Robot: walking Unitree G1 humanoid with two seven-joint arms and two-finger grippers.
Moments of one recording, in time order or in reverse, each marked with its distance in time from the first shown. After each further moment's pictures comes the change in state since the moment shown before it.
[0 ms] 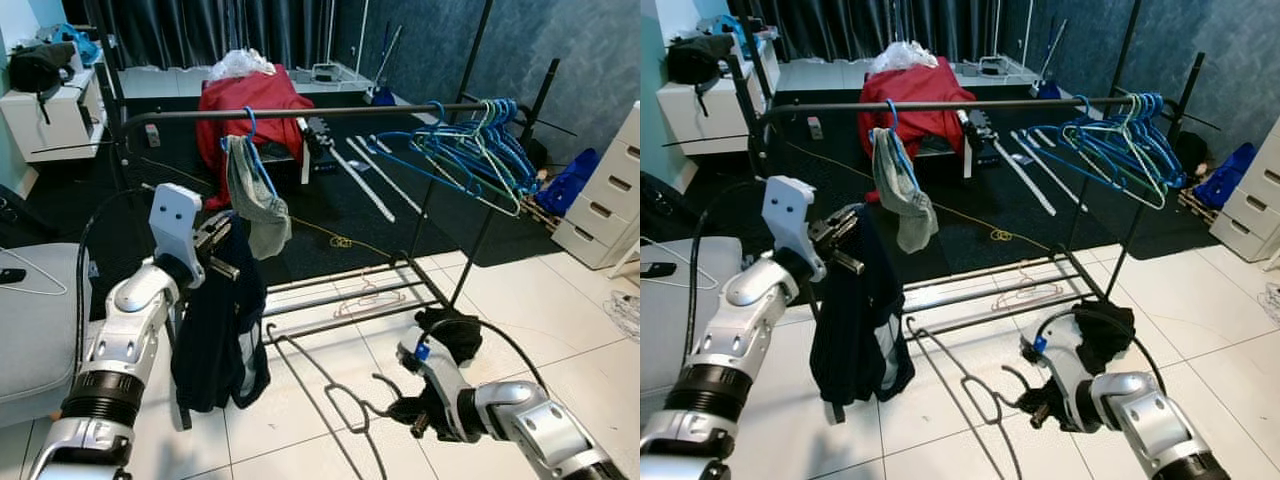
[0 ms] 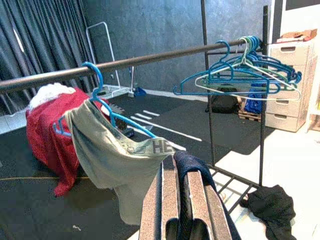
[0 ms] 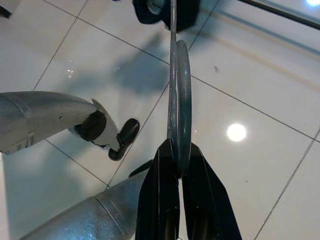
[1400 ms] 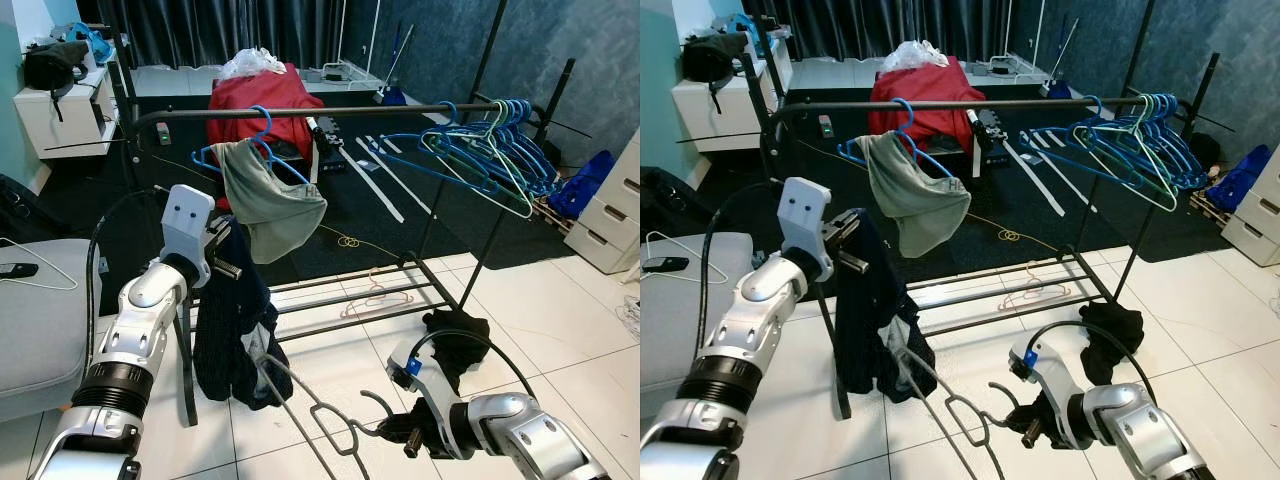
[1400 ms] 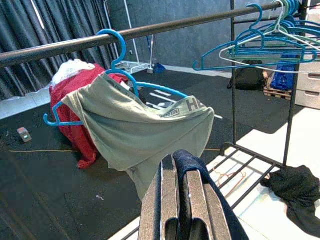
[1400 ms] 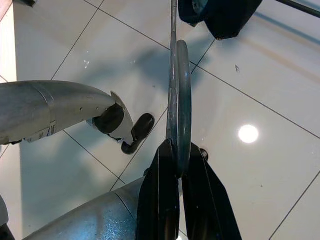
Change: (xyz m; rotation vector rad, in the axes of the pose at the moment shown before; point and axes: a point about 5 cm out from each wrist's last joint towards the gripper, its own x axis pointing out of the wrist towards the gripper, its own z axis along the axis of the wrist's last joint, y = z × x) left arm 0.008 0.001 -0.014 0.040 0.103 0.068; right arm 0.002 0.017 -0.003 -0.028 0.017 0.061
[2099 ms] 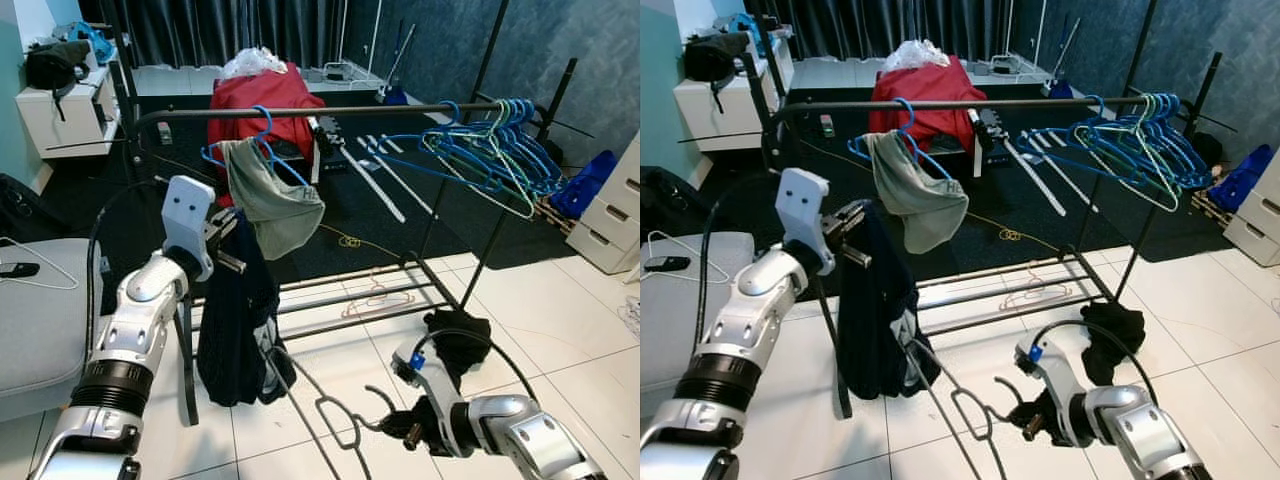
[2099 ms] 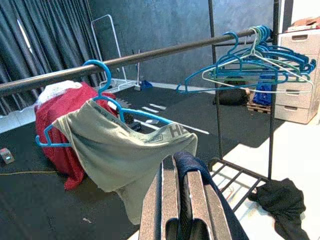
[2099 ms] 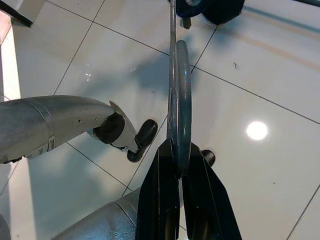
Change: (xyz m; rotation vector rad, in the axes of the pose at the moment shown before) left arm 0.000 -0.003 0.022 -0.013 -0.078 -0.060; right arm 0.005 -0.008 -0.008 0.106 -0.027 -0.027
